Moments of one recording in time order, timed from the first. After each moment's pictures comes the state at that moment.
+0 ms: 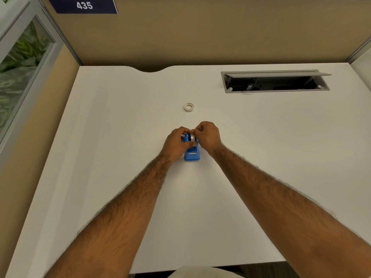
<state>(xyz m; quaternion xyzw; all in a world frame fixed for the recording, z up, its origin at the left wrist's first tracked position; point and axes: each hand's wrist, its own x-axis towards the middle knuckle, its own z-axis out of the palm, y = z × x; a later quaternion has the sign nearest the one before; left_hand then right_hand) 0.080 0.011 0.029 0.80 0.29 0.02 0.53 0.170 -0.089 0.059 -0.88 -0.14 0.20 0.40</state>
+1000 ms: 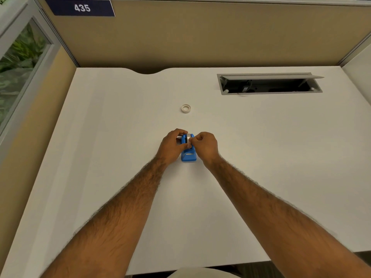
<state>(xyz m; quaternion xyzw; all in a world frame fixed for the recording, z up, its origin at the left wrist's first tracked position) 0.072 0.013 0.022 0.80 0.26 0.05 0.54 0.142 -0.107 0.056 -0.85 -0.06 0.22 0.47</state>
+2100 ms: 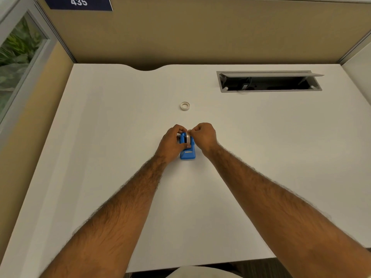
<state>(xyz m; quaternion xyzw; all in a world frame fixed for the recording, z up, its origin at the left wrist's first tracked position) 0.074 0.010 0.026 0.82 0.26 0.04 0.51 0.158 -0.094 0.072 -0.86 -0.08 0.23 0.44</state>
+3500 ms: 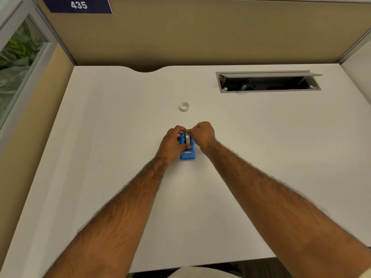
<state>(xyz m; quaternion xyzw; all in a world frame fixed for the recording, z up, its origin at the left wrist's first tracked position) 0.076 0.006 0.026 0.82 0.28 0.04 0.50 0.166 -0.085 0.073 -0.87 -0.06 0.25 0.43</state>
